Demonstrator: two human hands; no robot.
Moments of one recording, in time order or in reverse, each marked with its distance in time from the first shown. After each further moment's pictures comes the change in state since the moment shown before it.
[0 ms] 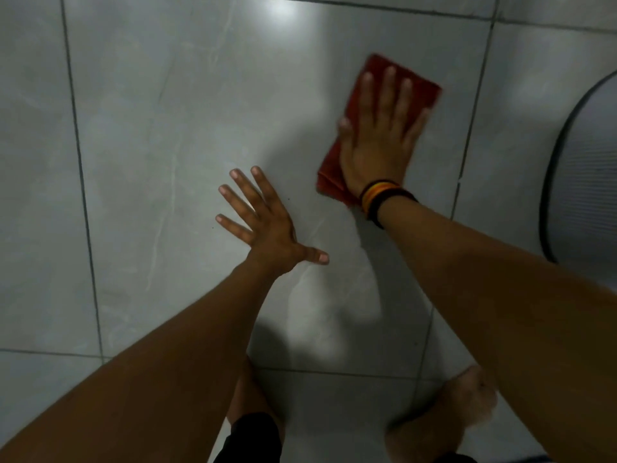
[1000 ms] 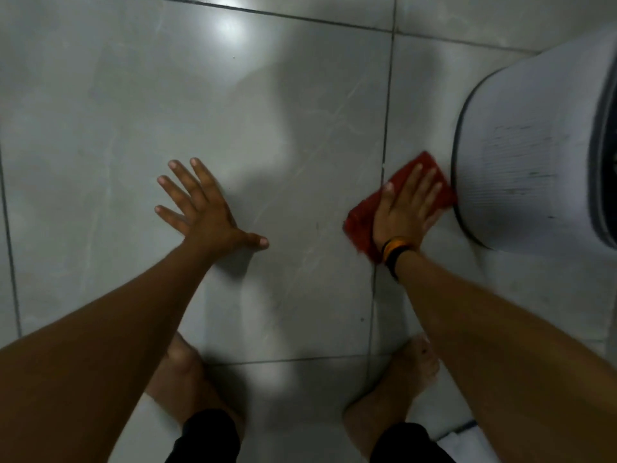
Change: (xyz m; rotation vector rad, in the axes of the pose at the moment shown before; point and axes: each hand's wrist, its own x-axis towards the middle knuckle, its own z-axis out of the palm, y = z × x) left_hand -0.015 0.003 -0.008 0.127 0.033 -0.025; right_hand -0.114 0.156 -0.004 0.173 0.015 0.522
